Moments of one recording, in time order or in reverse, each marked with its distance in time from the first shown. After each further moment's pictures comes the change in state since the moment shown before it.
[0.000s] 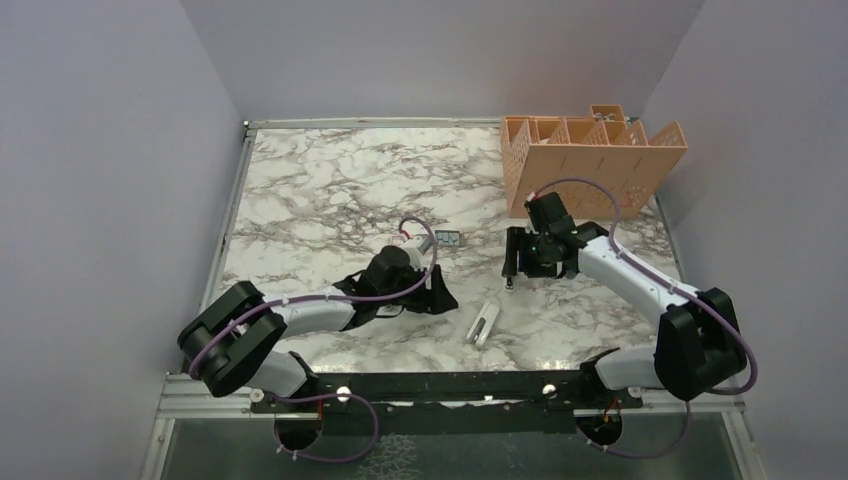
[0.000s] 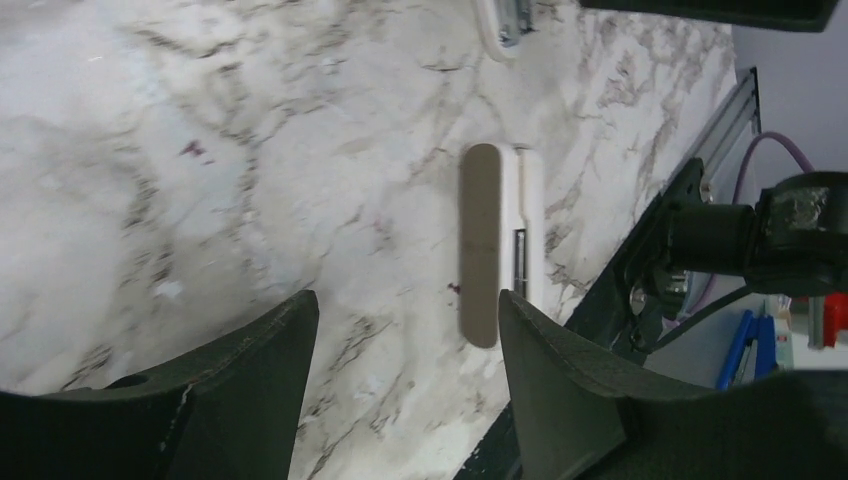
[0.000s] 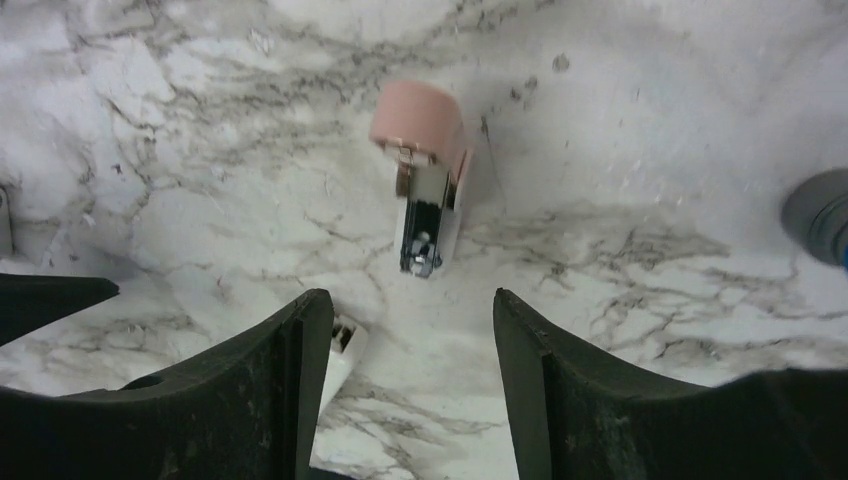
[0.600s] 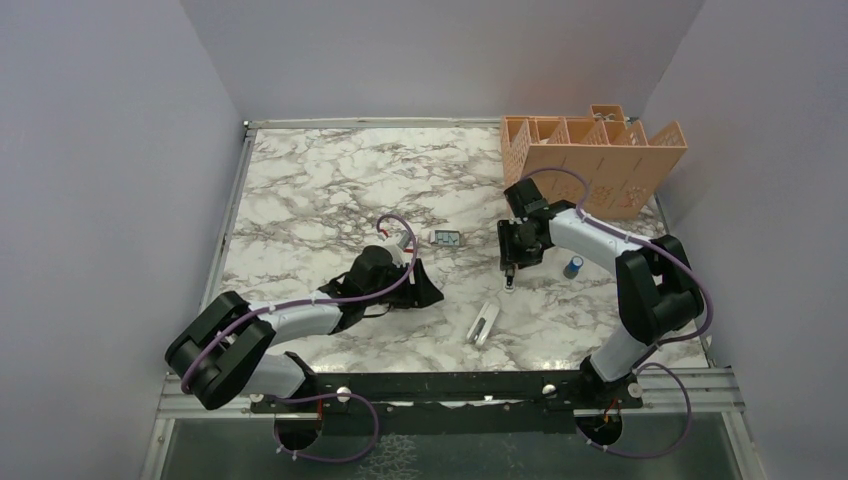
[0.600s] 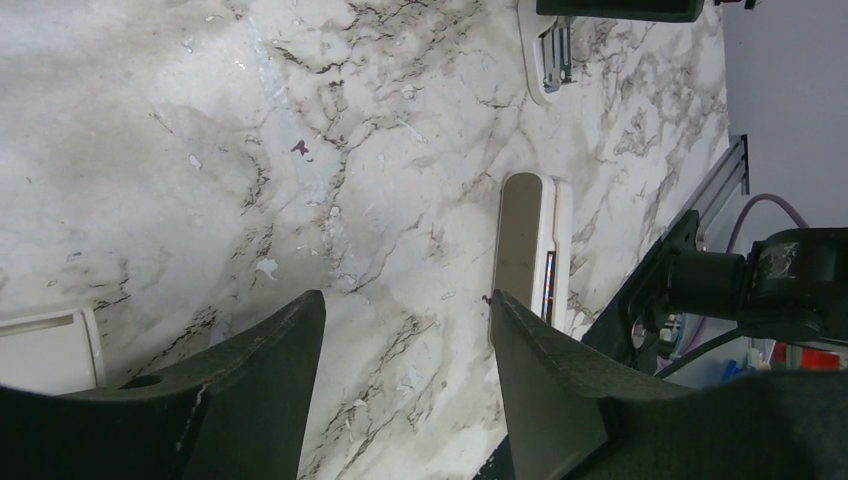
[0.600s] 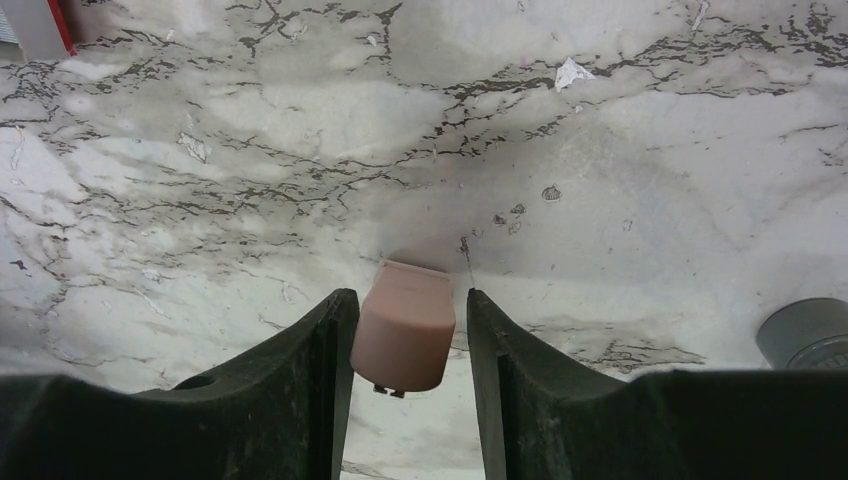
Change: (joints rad) left arm 0.056 -0.058 -0.048 0.022 -0.012 -0.029; right arm 0.000 0.278 0.138 -0.006 0.044 -0.065
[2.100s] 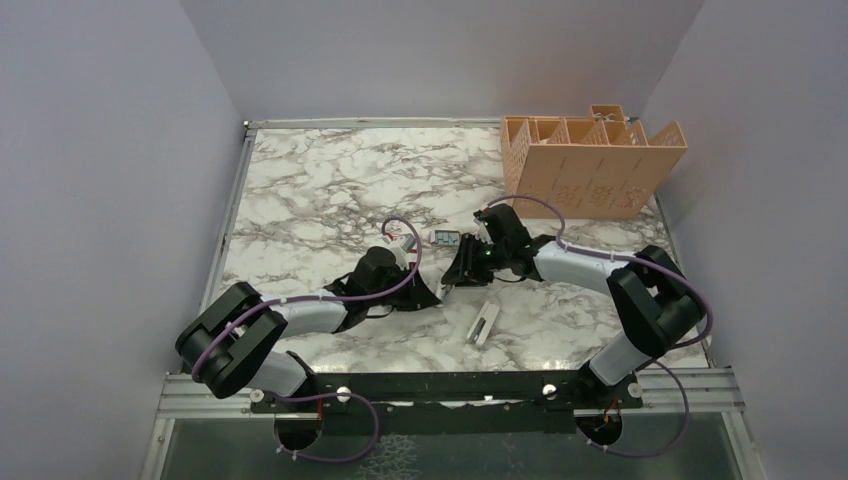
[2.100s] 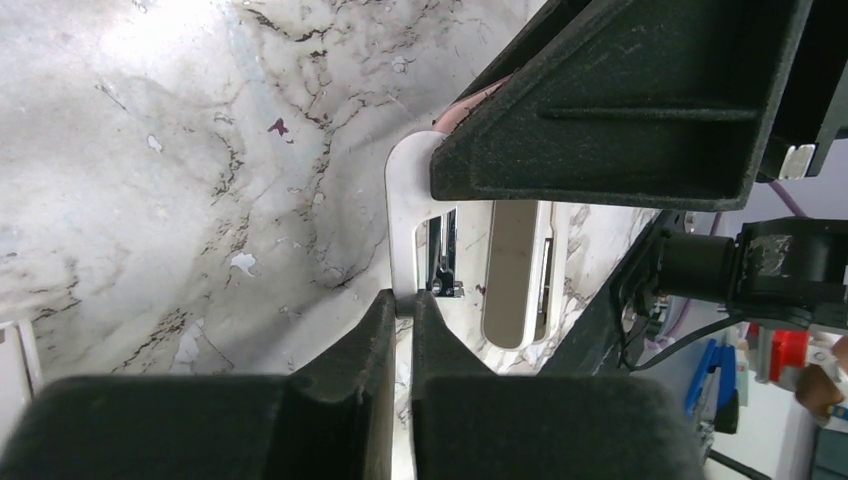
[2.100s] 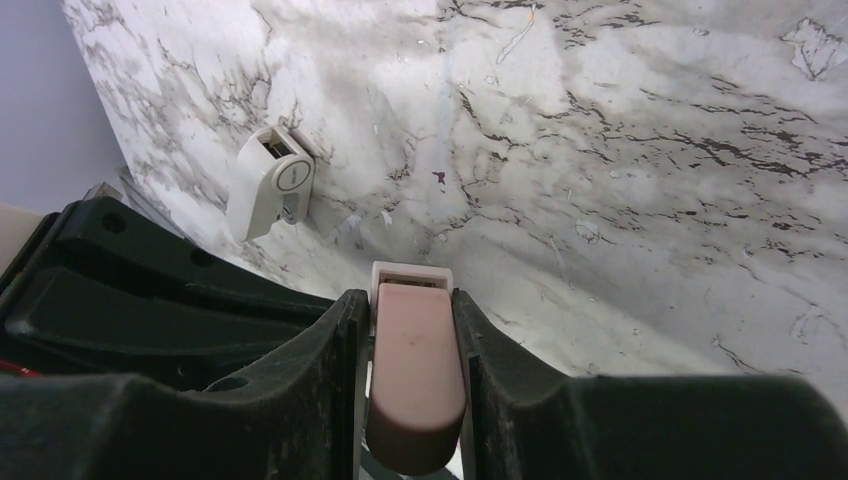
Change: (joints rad) left arm 0.000 0.071 0.000 0.048 0.053 -0.029; right arm 0.201 -0.053 -0.224 0.535 -0.424 0.459
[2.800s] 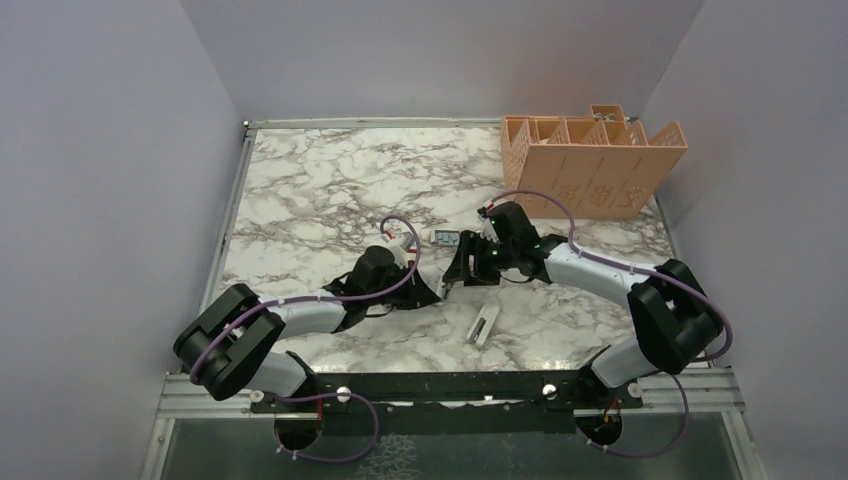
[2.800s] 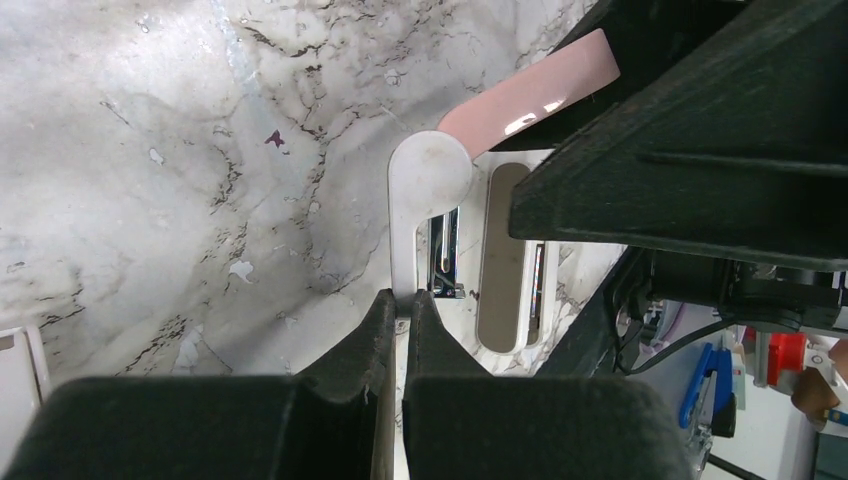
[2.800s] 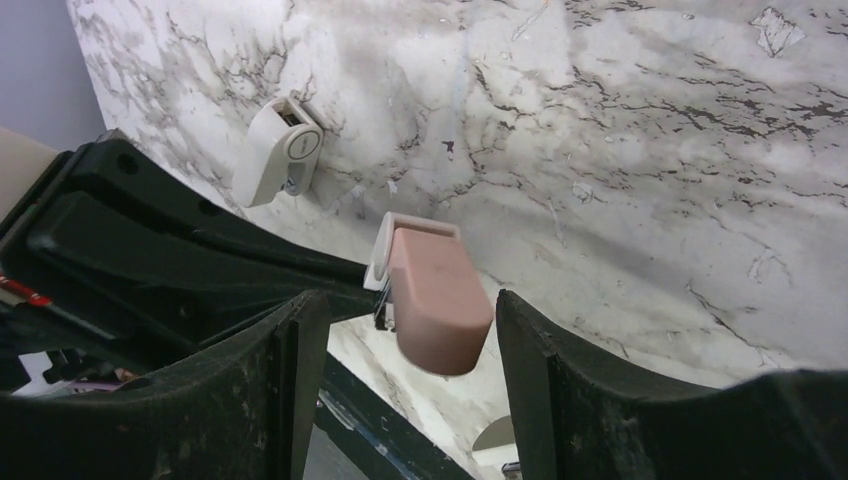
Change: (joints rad) left arm 0.000 -0.012 -0.002 0.006 0.001 0.001; right arm 0.000 -0.119 -0.001 -0.098 0.022 -0.084
